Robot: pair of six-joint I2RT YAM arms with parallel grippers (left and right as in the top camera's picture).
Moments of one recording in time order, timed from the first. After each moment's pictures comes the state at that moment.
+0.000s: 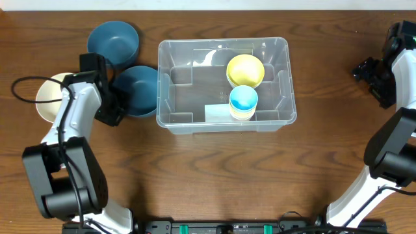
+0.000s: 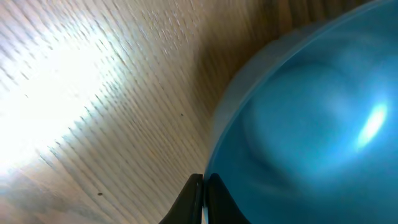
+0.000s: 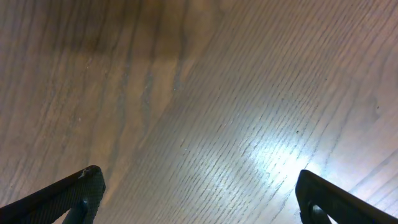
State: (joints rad) left arm 0.19 1.76 1.24 -0.89 0.10 -0.93; right arm -0.35 2.07 1.78 -1.14 0.17 0.67
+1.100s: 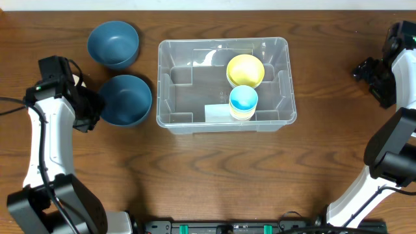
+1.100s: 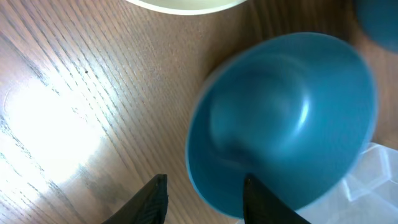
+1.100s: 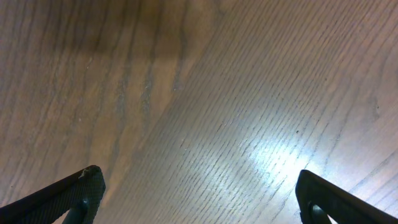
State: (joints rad) left arm 0.33 1.59 1.25 -0.98 0.08 -0.79; right arm -0.35 2.07 1.78 -1.14 0.17 0.67
